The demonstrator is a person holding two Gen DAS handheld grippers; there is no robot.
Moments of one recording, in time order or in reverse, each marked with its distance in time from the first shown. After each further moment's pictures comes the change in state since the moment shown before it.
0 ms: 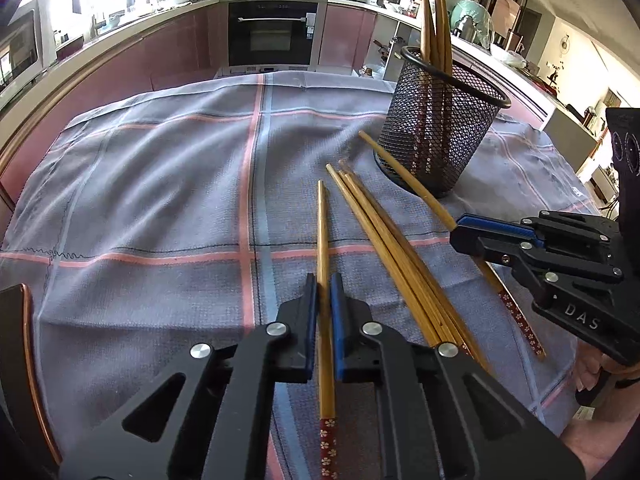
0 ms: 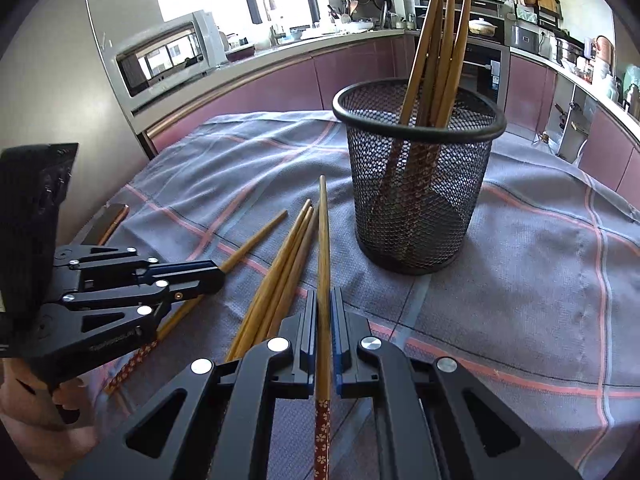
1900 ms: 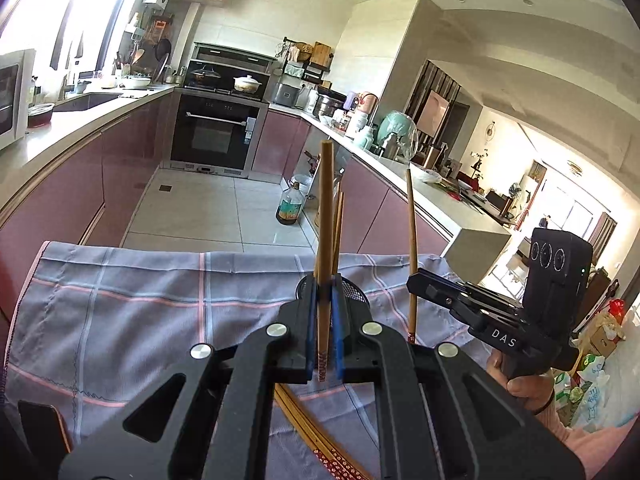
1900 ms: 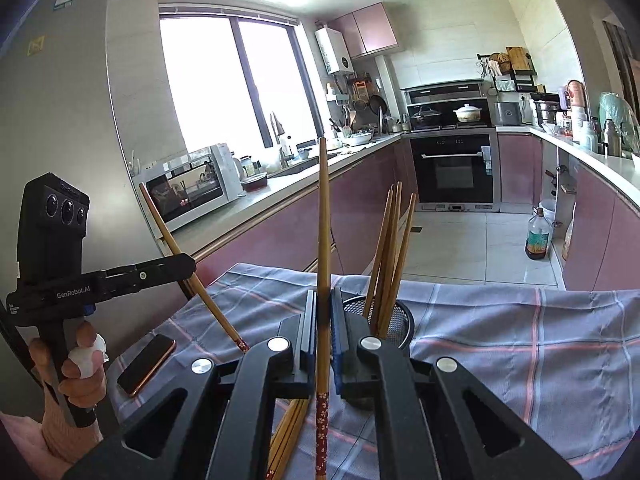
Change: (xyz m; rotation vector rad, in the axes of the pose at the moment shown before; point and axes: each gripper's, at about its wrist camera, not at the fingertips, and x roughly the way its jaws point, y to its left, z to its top) left arm -0.155 -0.005 0.094 -0.011 -0.394 -0.296; right arm -0.111 -0.034 0.059 0.050 -0.422 0.062
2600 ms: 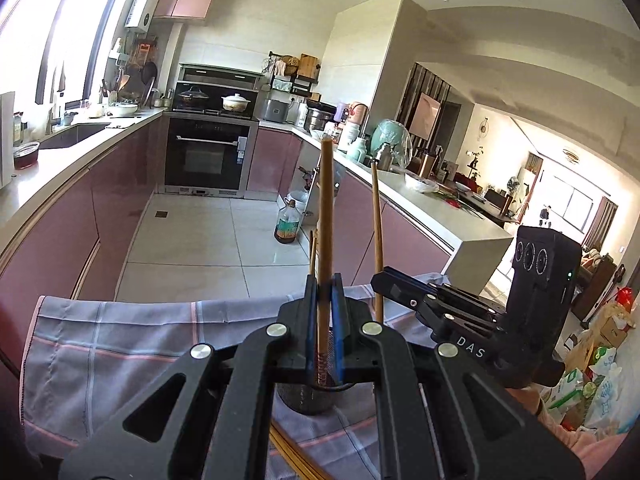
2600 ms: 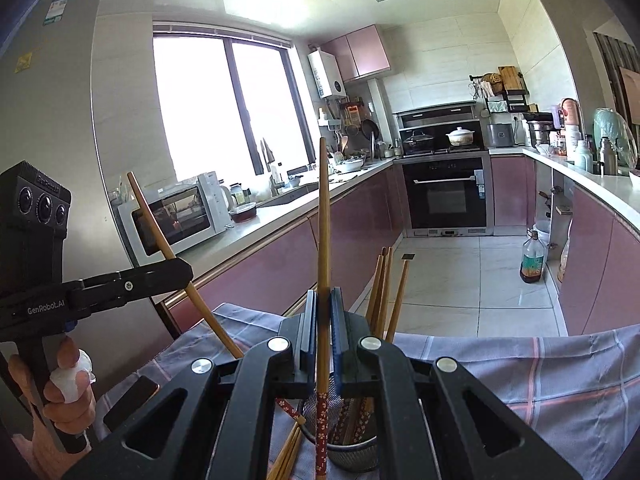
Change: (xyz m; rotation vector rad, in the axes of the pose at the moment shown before) left arm 0.025 -0.022 0.057 0.080 -0.031 -0.002; right arm 0.026 -0.010 0.039 0.001 -0.090 -0.033
